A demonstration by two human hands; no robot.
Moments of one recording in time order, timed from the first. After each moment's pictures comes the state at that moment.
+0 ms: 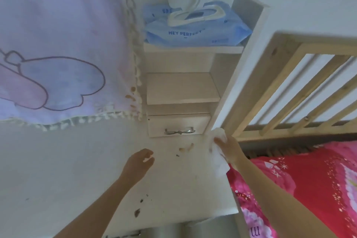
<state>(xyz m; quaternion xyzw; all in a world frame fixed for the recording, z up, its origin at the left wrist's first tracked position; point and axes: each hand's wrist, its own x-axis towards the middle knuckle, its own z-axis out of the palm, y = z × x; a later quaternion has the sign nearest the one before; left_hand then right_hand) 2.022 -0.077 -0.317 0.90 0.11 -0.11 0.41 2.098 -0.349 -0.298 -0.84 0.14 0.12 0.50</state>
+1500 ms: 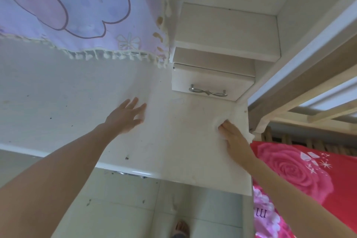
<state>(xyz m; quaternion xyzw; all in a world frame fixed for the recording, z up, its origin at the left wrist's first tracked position) 2.009 -0.011 -0.366 0.95 0.13 -0.25 0.11 2.082 -0.346 -0.401 -0.93 -0.27 0.09 0.23</state>
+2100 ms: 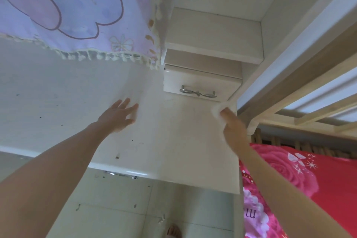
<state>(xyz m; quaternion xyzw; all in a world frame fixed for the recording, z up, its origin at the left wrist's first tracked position) 2.010 -0.013 -0.368 0.95 0.14 -0.25 0.12 2.098 -0.342 -0.356 -0.94 -0.18 0.02 0.28</state>
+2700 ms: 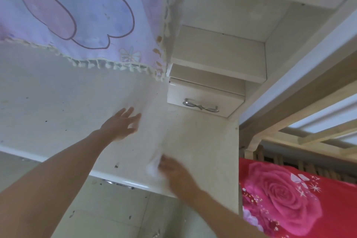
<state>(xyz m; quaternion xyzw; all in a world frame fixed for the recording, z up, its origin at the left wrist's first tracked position) 2.010 -0.014 -0.366 0.95 0.14 -0.26 0.11 1.995 -0.267 -0.399 -0.83 -0.45 0.17 0.27</state>
